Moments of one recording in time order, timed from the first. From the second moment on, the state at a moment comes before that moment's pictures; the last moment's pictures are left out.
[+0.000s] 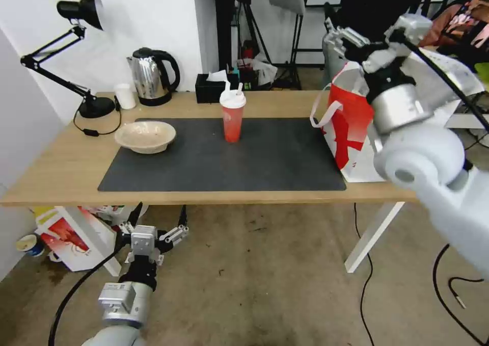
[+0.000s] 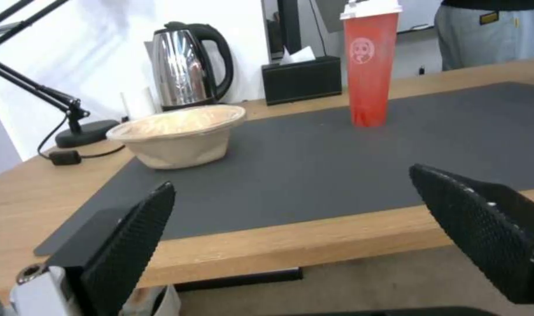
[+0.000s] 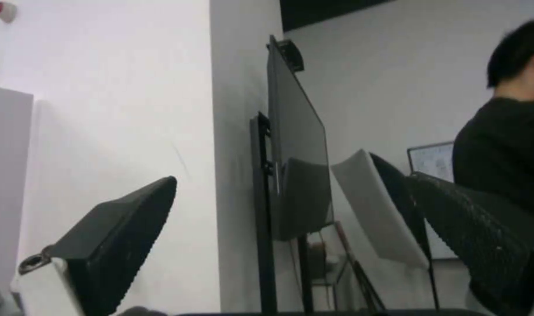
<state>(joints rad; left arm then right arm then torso) 1.80 -1.50 -0.55 -2.30 0.00 0.00 0.00 -0.74 0.73 0.16 2.23 0.79 0.11 0.45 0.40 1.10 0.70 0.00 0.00</state>
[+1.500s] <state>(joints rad) 1.80 -1.50 -0.55 -2.30 0.00 0.00 0.00 -1.65 0.86 0.22 2.44 0.14 0.18 0.68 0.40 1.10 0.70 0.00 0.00</state>
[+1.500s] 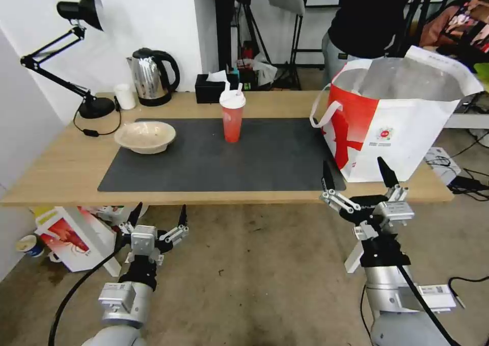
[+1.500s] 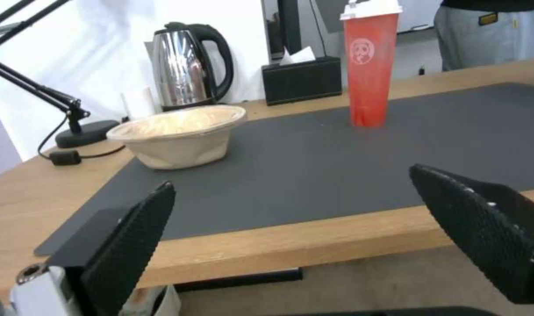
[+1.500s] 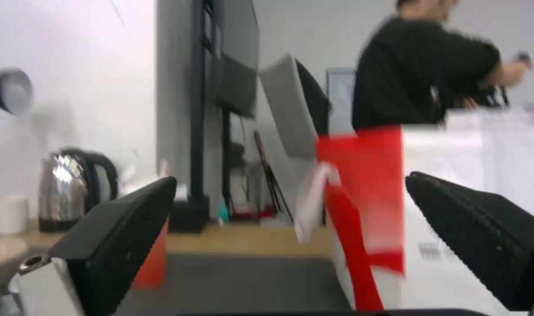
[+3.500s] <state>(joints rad) 1.80 -1.50 -0.55 -2.30 0.00 0.00 0.00 -1.73 0.93 0.11 2.31 0.18 0.15 0.78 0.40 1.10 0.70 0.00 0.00</state>
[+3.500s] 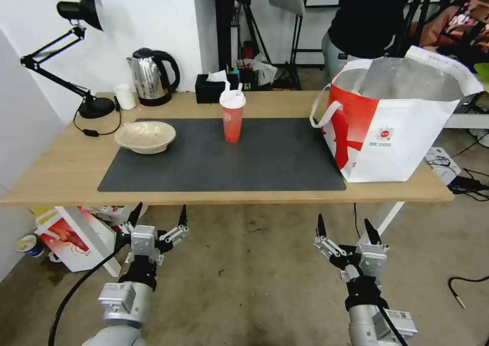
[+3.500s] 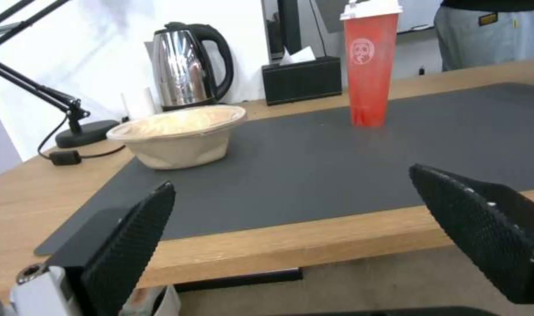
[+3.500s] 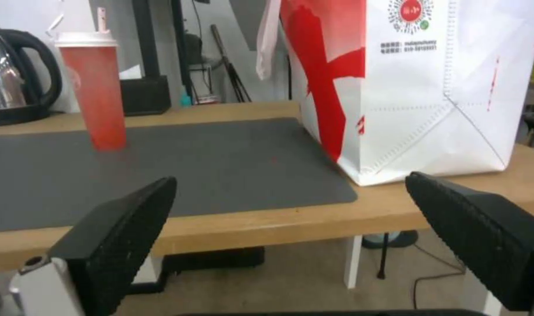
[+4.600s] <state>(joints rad) 1.80 -1.50 -0.55 -2.30 0.00 0.00 0.00 -1.70 0.90 0.14 2.27 0.17 0.15 0.78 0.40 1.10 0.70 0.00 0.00</state>
